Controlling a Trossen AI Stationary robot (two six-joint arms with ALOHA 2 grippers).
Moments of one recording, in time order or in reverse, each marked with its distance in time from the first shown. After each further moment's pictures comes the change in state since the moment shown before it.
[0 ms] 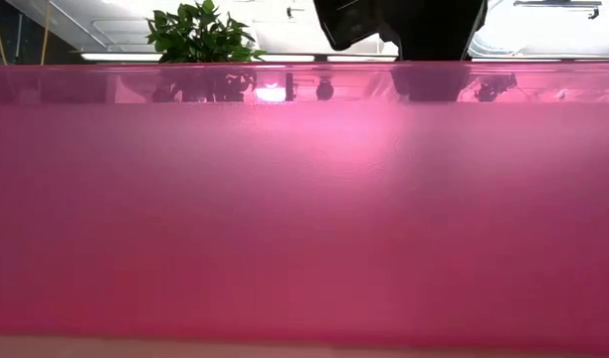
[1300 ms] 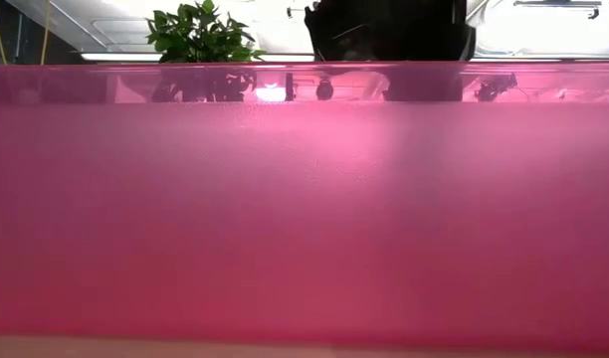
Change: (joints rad) left arm 0.000 0.000 0.000 0.001 0.000 -0.001; right arm -0.022 0.002 -0.070 0.101 -0.007 -0.003
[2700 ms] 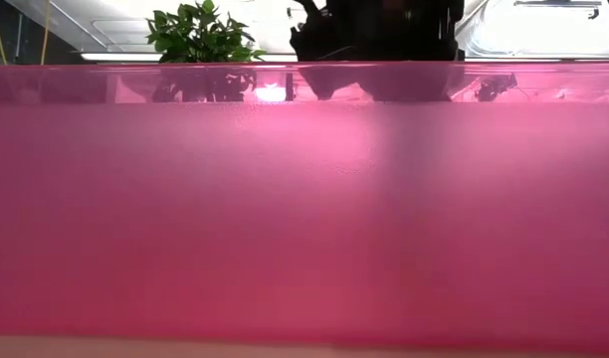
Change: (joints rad) left arm 0.000 0.000 0.000 0.000 0.000 0.000; right arm -0.002 0.049 -0.002 0.062 -0.031 -0.001
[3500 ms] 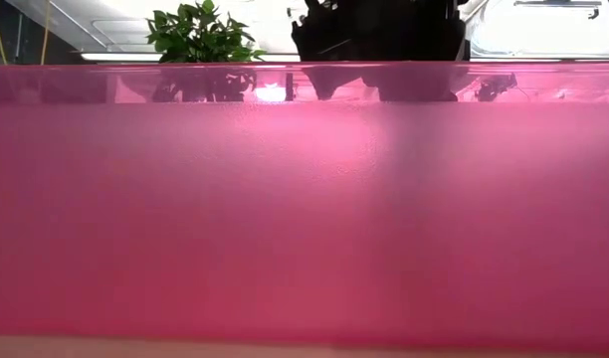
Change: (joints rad) left arm 0.000 0.000 0.000 0.000 0.000 0.000; right arm 0.000 -0.010 0.002 -0.001 -0.049 0.007
